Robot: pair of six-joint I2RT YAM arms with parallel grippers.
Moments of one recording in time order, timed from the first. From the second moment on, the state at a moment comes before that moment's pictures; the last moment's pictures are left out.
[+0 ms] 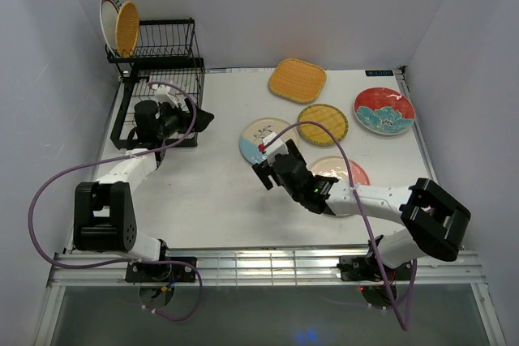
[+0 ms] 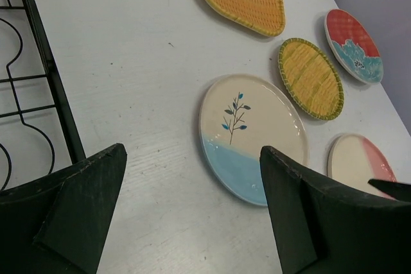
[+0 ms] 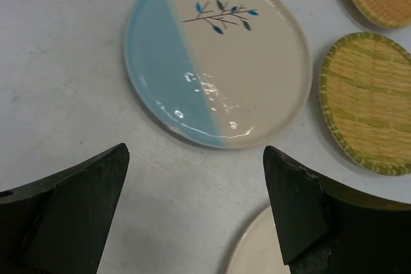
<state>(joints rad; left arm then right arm) -0.02 1.47 0.84 0.36 0.55 -0.34 1.06 1.43 0.72 0.23 0.49 -0.04</state>
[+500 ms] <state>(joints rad) -0.07 1.43 0.71 0.41 0.45 -0.35 0.85 1.62 0.89 0.10 0.78 -0.03</state>
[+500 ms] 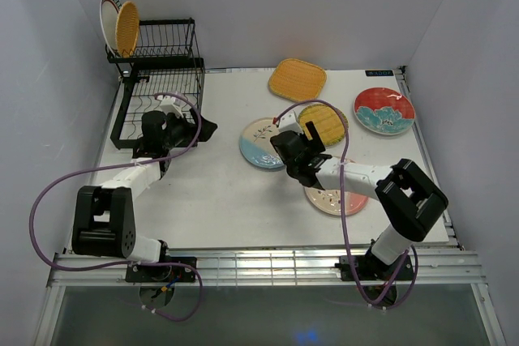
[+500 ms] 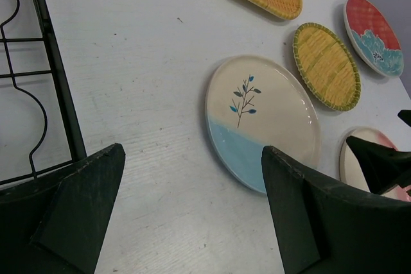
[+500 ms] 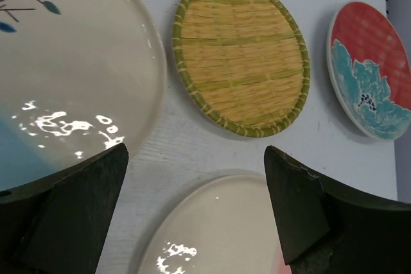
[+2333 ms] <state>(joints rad) -0.10 1.41 0.71 0.42 0.46 -0.32 0.67 2.04 1.07 0.26 0.87 -0.46</state>
